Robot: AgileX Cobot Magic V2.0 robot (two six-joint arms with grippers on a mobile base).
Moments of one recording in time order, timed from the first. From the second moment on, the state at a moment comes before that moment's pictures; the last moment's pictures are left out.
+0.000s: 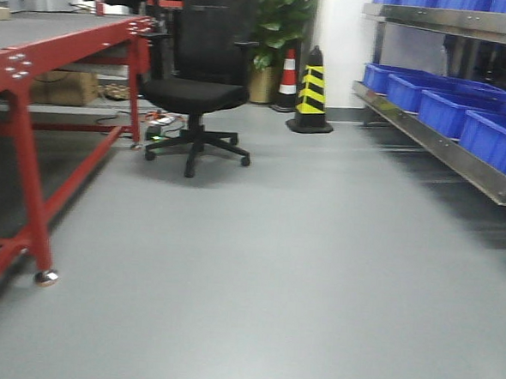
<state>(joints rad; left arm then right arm) -0.02 -0.02 0.03 -0.20 0.01 0.25 0.77 0.62 -0.85 -0.35 0.37 0.40</state>
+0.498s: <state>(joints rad) -0.02 -0.02 0.03 -0.20 0.01 0.25 0.77 0.62 -0.85 -0.35 0.37 0.40</state>
